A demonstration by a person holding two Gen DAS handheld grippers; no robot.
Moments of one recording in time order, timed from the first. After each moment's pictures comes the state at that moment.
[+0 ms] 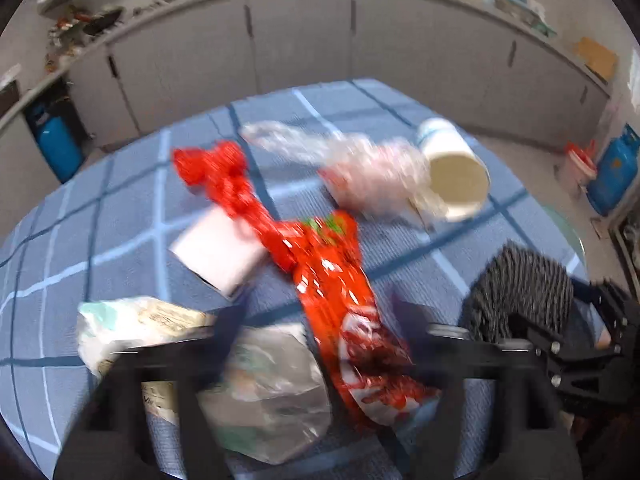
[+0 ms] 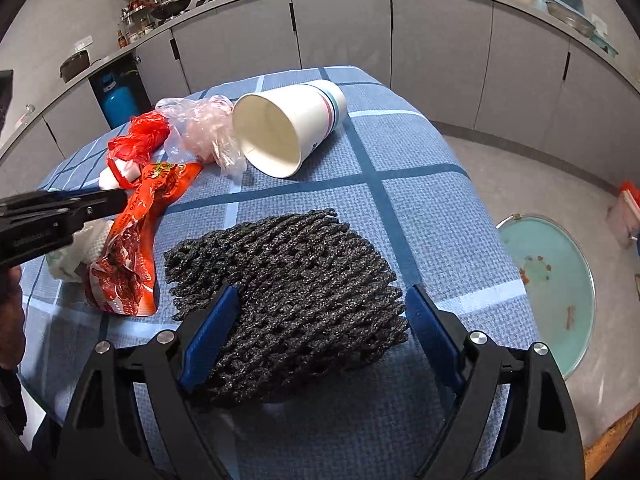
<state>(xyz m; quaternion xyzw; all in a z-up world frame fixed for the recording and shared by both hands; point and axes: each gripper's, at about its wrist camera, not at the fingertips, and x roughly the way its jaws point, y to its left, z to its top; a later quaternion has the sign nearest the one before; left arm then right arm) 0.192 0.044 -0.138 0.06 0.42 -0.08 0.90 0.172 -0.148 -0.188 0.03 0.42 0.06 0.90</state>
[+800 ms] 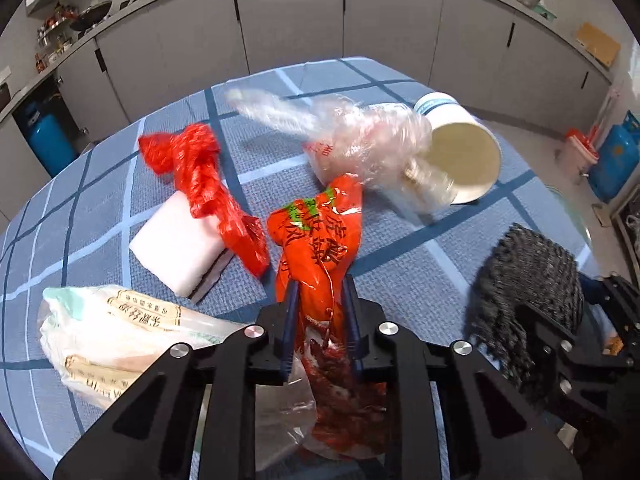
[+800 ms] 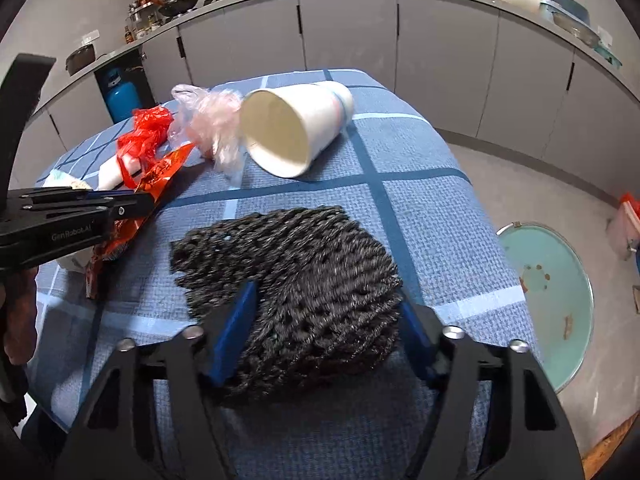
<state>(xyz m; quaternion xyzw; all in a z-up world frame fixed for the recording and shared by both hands) 0.203 0.020 -0.161 0.07 0.46 -0.10 0.88 0.170 -0.142 -0.191 0.01 0.41 0.08 0.91</state>
